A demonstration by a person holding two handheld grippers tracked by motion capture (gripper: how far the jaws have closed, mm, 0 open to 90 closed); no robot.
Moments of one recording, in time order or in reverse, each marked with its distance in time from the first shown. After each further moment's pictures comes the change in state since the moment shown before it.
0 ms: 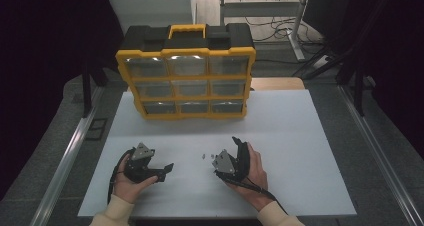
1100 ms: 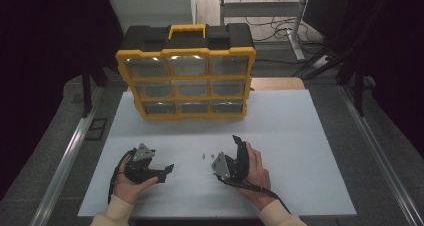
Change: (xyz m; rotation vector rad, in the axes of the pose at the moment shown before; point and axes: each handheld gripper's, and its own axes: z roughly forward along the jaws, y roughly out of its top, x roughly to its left) left arm -0.003 0.000 0.000 0.006 0.009 0.020; right arm 0.002 0.000 -0.001 0.001 -0.078 -0.136
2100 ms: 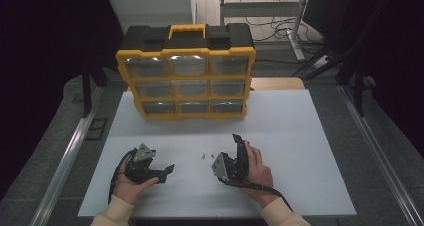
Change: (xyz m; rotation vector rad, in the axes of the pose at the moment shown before) left arm -0.001 0.000 0.001 0.002 -0.002 0.005; right arm 0.000 -0.002 0.002 0.003 -0.038 -0.106
